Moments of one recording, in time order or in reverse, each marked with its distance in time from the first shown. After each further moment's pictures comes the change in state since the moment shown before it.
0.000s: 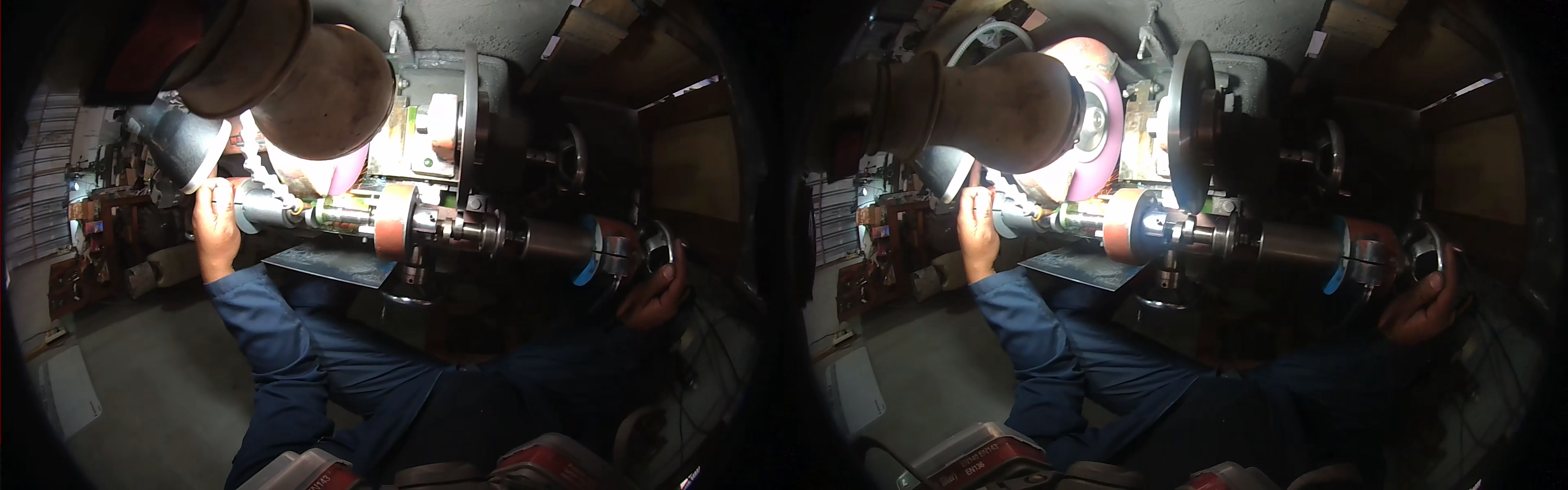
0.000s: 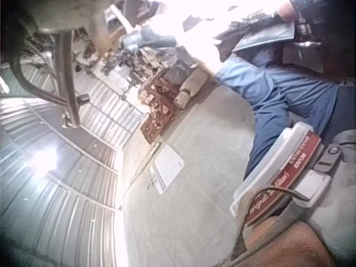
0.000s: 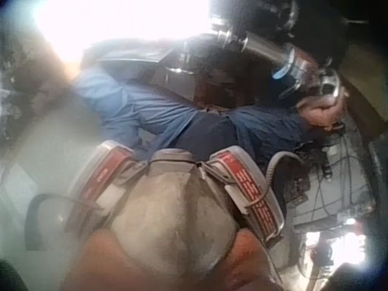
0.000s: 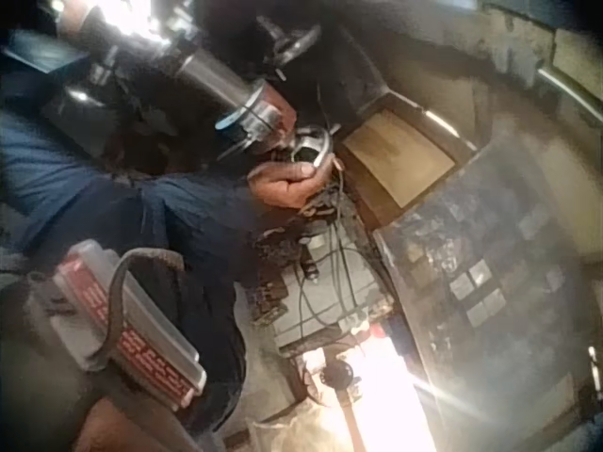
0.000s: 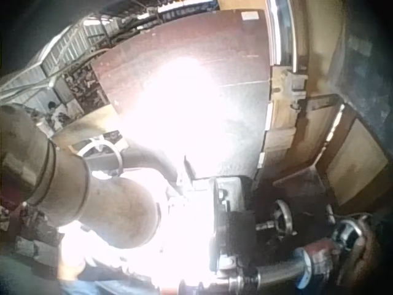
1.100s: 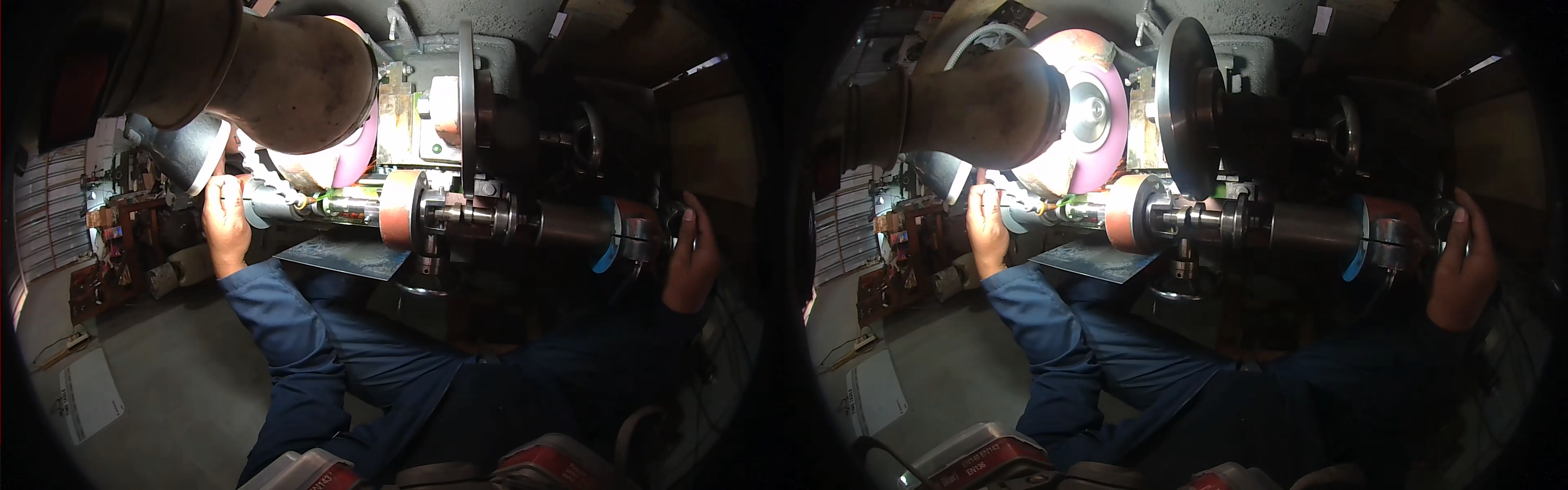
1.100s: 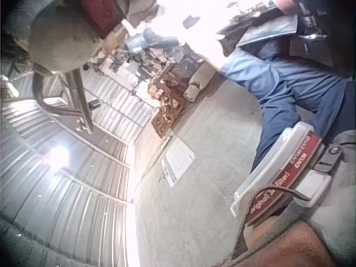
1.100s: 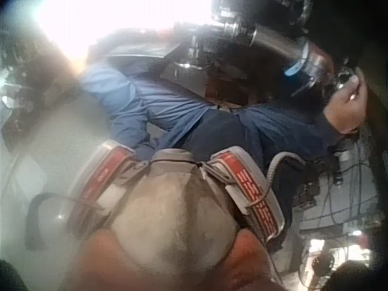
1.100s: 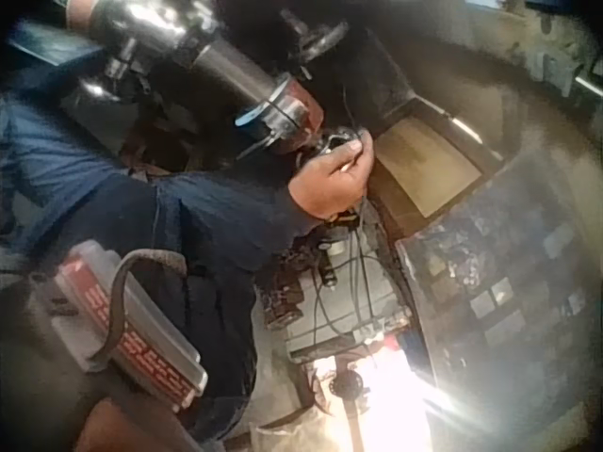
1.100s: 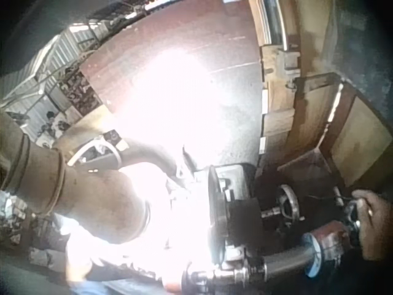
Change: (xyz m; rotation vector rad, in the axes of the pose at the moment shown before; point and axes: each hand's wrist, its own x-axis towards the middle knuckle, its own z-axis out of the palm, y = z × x) left_hand 0.003 0.002 -0.001 0.080 0.001 -0.023; right_hand 0.041 0.007 -0.007 0.027 -0.322 0.199
